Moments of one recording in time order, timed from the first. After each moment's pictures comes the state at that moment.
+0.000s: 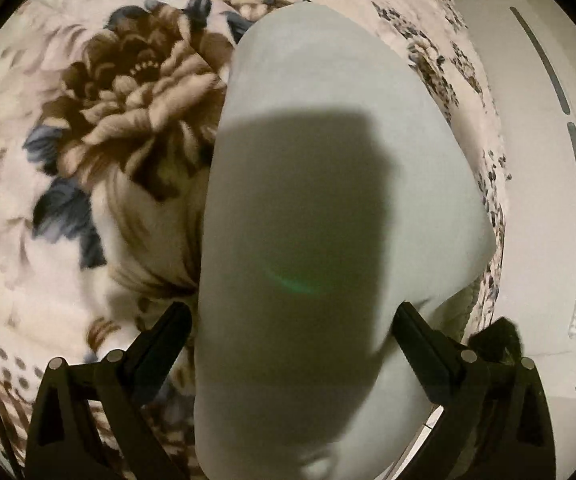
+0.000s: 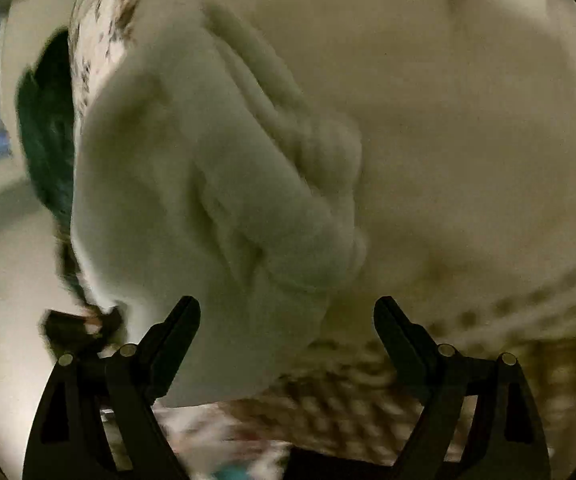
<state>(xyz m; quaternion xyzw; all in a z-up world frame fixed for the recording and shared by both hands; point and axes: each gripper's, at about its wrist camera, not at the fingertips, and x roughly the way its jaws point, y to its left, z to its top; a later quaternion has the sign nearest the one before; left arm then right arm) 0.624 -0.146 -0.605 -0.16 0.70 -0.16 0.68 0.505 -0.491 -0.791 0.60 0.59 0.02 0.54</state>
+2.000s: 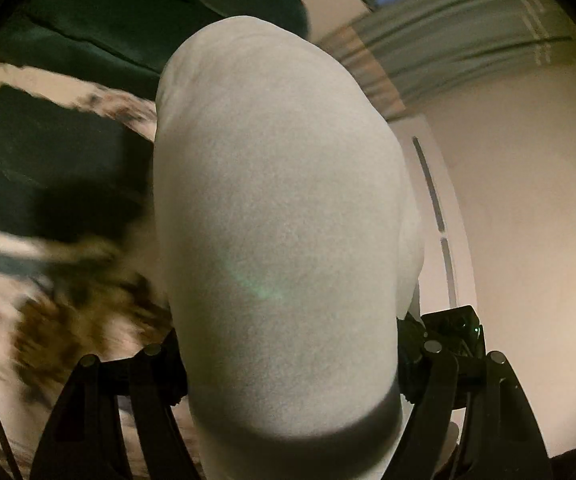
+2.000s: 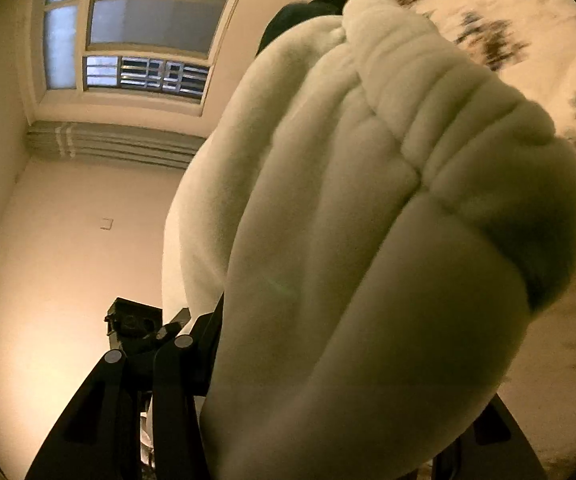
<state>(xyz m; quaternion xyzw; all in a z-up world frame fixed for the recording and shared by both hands) 0.924 0.370 -0.305 -0.26 0.56 -0.30 0.73 0.794 0.050 -0.458 0.53 0.38 0.22 0.72</state>
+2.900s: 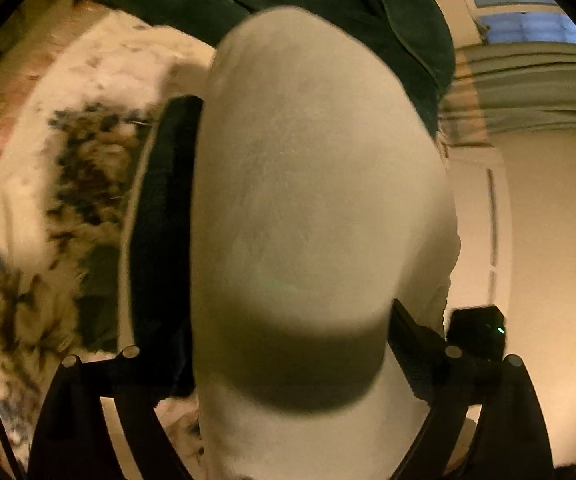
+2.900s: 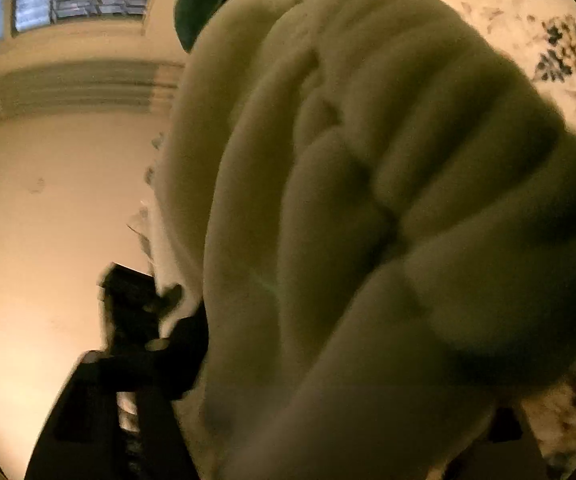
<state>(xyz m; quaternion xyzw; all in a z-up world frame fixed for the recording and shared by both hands) 1.040 0.592 -0.426 -0.27 0.64 -0.20 0.69 1.019 0.395 -0.597 0.45 0.53 0.21 0.68</state>
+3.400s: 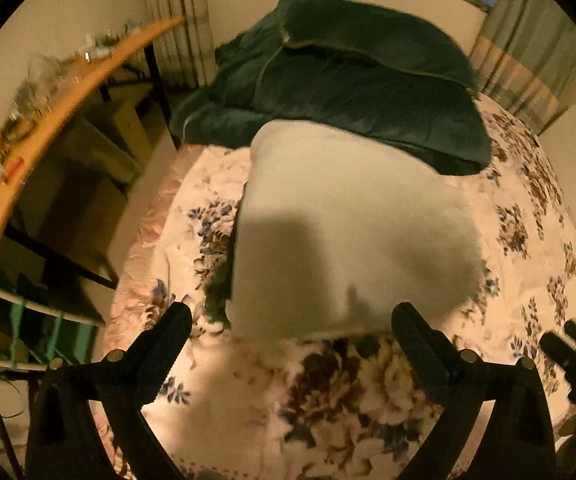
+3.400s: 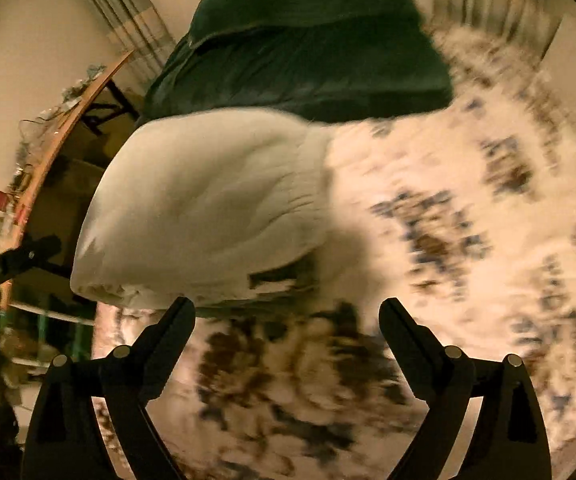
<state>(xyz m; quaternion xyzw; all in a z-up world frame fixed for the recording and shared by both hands) 0.915 0.510 -0.300 -0.01 0.53 -0.01 0.85 0.933 0.345 -0.405 0.10 0.53 0.02 0.84</state>
